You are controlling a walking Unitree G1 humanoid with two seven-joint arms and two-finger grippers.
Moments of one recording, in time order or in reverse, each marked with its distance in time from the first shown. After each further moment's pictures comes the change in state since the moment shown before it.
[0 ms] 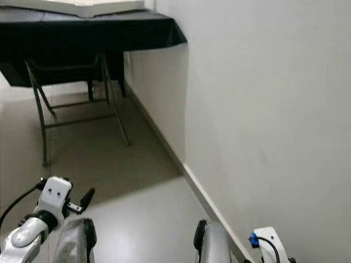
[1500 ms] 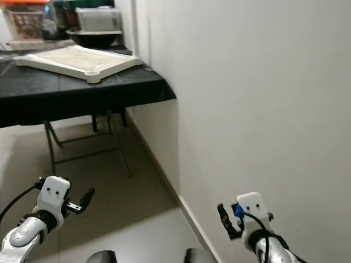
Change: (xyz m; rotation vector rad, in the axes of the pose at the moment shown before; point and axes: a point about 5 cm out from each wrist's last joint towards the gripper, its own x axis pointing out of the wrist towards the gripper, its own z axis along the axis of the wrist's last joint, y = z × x) left arm -0.001 0.008 0.010 0.000 -0.019 0.008; right arm -0.037 0.038 0.065 -0.048 -0.600 0.093
